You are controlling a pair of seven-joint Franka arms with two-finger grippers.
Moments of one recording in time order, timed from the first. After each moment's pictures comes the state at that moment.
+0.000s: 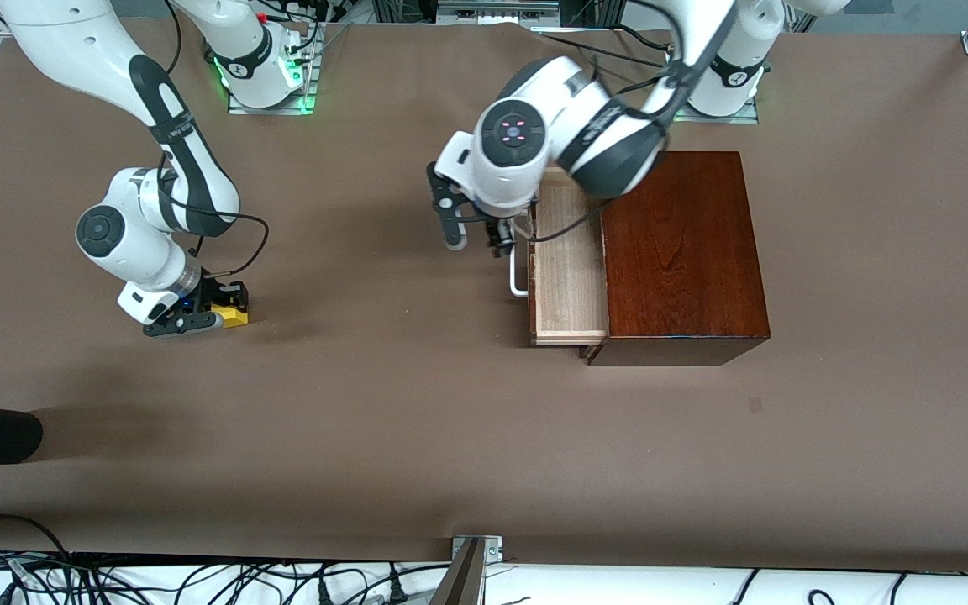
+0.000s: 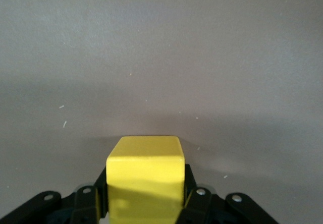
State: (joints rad) left arm -0.73 0.58 -0.08 -1.39 -0.13 1.89 0.60; right arm 0.09 0.42 -0.06 -2.19 0.10 2.64 -0.22
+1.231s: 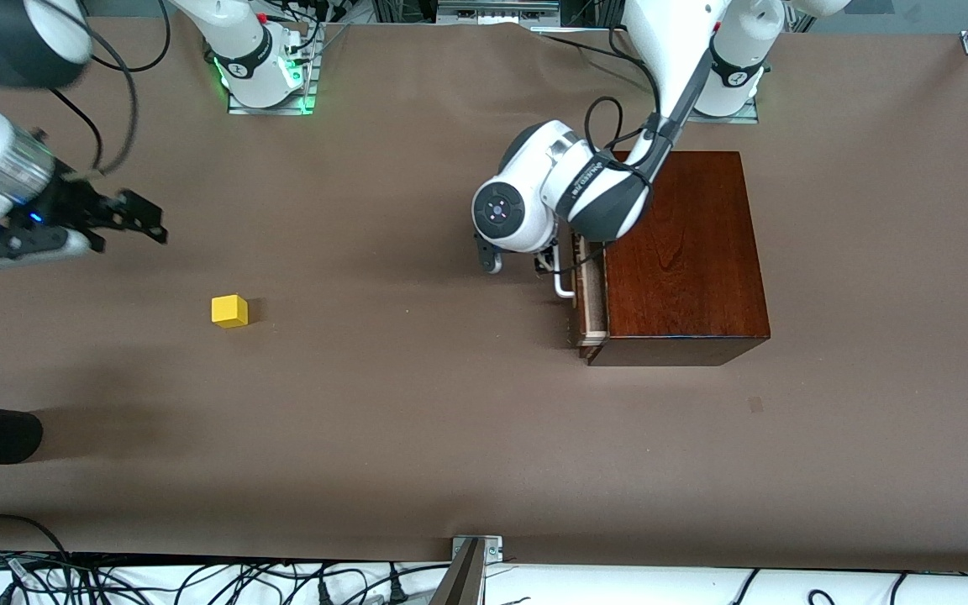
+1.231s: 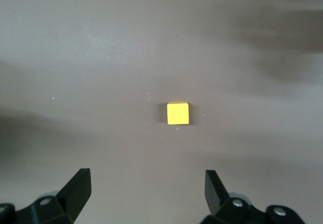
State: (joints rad) left arm -0.73 0.66 0.03 -1.42 -0.04 1.61 0.73; right arm 0.09 -0.02 -0.05 -1.78 0.07 1.79 -0.10
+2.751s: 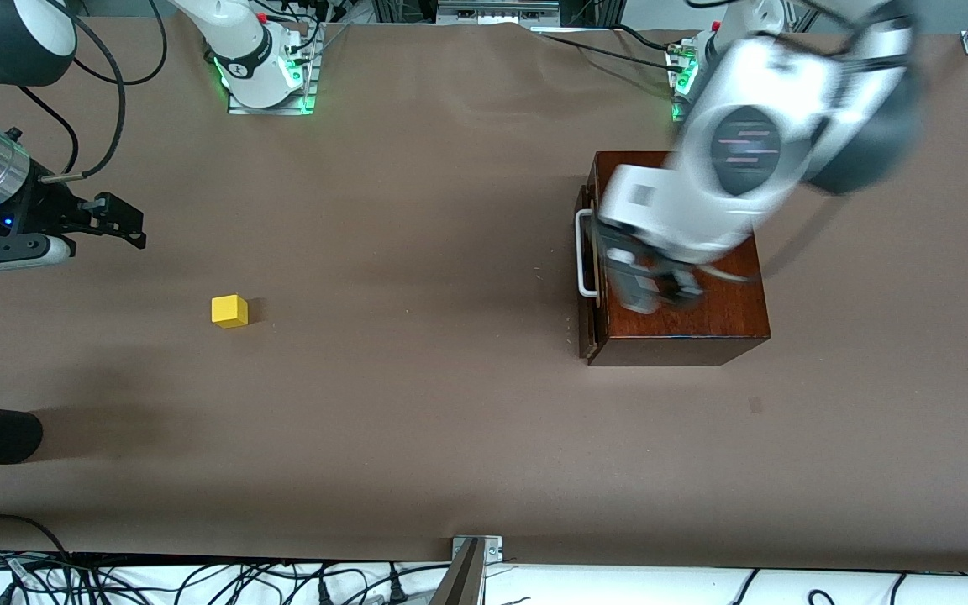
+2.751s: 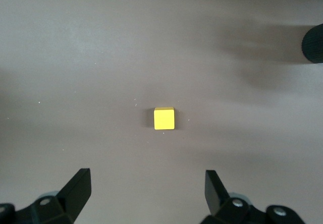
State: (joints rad) left arm -0.46 0.46 0.15 -1.16 -0.04 1.48 0.73; right arm 0.09 0.06 -0.04 -1.68 0.01 1.76 -0.08
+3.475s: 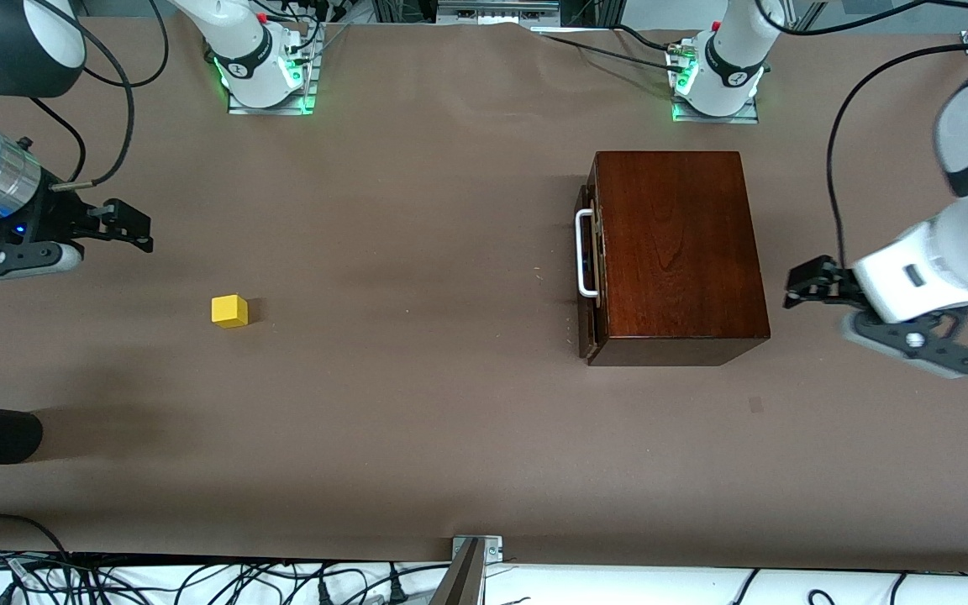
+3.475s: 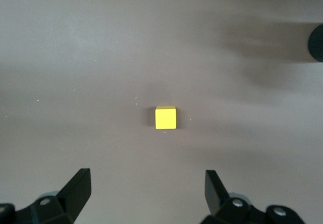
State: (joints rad) left arm -0.21 0.40 0.18 -1.19 -0.09 1.52 0.23; right arm 0.10 0.09 -0.04 -1.68 0.01 1.76 -0.08
